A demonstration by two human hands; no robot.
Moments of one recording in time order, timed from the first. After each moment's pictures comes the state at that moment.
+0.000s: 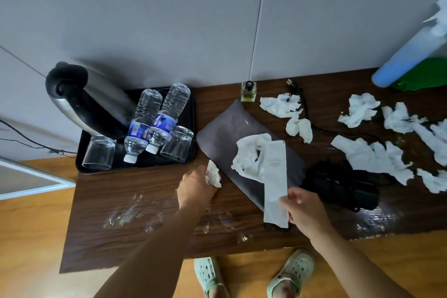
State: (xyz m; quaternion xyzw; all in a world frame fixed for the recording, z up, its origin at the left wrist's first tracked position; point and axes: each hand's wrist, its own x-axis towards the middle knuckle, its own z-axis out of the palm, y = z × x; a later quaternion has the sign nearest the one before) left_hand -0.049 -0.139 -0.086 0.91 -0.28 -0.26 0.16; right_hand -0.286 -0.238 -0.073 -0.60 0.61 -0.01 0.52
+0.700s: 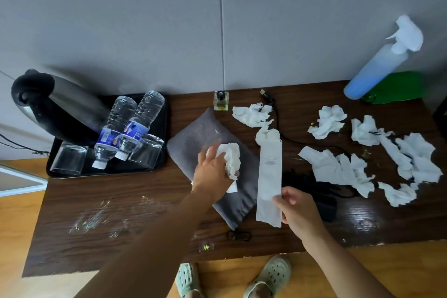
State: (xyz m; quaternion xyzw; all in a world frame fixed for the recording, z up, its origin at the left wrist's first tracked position) left_hand -0.119 -0.244 -0.074 0.84 -0.46 -0.27 0.13; right_hand -0.343 -0.300 -0.050 -0.58 0.58 -0.06 0.57
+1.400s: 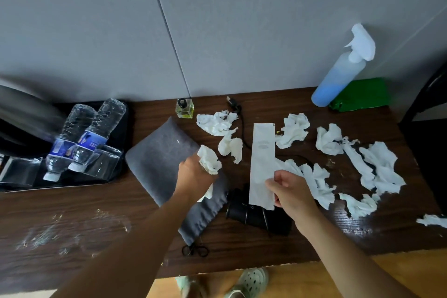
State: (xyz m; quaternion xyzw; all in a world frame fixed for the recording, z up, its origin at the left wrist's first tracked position) left_hand -0.169 -0.310 -0.060 0.86 -0.29 -0.31 0.27; right_hand -0.382 -0.405 -0.035 -0.57 0.59 -0.06 0.57
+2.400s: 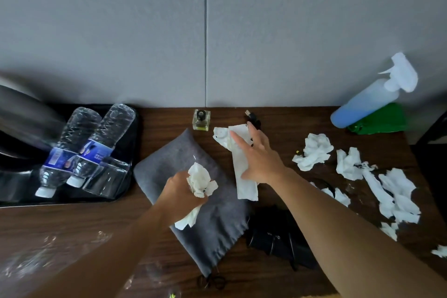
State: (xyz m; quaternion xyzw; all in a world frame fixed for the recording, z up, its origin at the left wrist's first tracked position) left_hand -0.081 -0.276 -0.052 0.82 -0.30 -0.43 0.24; right_hand -0.218 -0.473 -0.080 -0.90 0.34 0.19 0.19
